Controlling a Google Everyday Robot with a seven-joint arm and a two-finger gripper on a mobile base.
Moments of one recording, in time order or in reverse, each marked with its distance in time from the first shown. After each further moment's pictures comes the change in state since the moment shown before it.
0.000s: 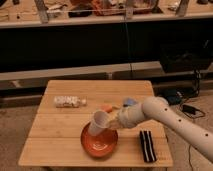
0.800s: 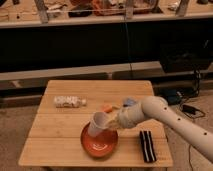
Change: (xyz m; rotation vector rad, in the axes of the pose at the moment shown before) arm -0.002 0.002 0.003 -0.003 -0.035 0.013
